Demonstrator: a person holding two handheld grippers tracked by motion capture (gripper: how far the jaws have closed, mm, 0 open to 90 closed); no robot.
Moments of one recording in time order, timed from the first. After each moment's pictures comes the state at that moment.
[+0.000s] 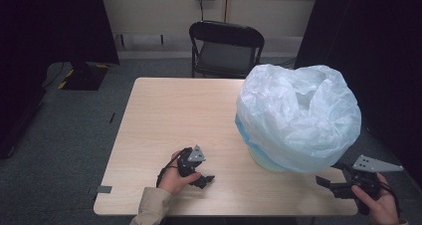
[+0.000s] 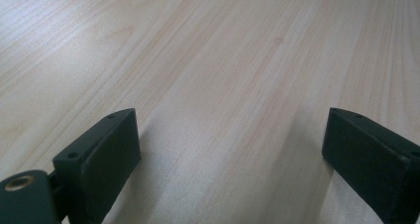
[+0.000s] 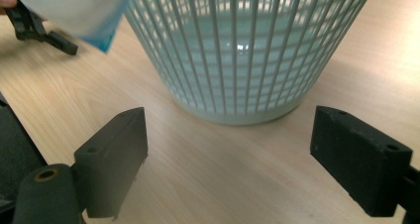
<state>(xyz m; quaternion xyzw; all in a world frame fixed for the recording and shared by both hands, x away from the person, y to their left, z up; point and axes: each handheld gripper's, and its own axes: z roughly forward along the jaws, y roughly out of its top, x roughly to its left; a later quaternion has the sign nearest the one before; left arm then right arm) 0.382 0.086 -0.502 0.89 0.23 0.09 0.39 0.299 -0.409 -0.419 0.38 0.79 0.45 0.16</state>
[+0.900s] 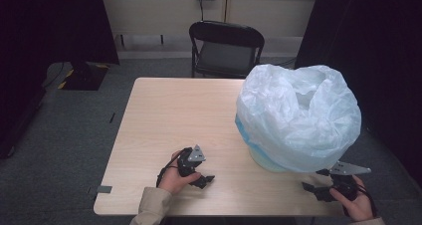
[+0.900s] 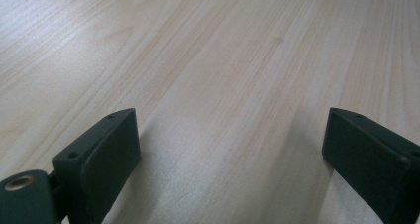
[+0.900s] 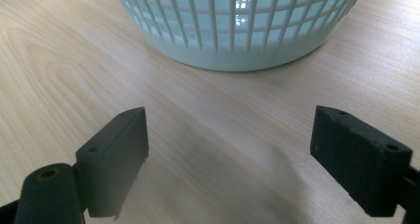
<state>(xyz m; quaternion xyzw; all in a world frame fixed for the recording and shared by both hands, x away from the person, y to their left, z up) 0.382 0.086 -0.502 0.89 0.23 0.09 0.39 0.316 -0.395 -0.481 0.39 0.82 0.40 0.15</state>
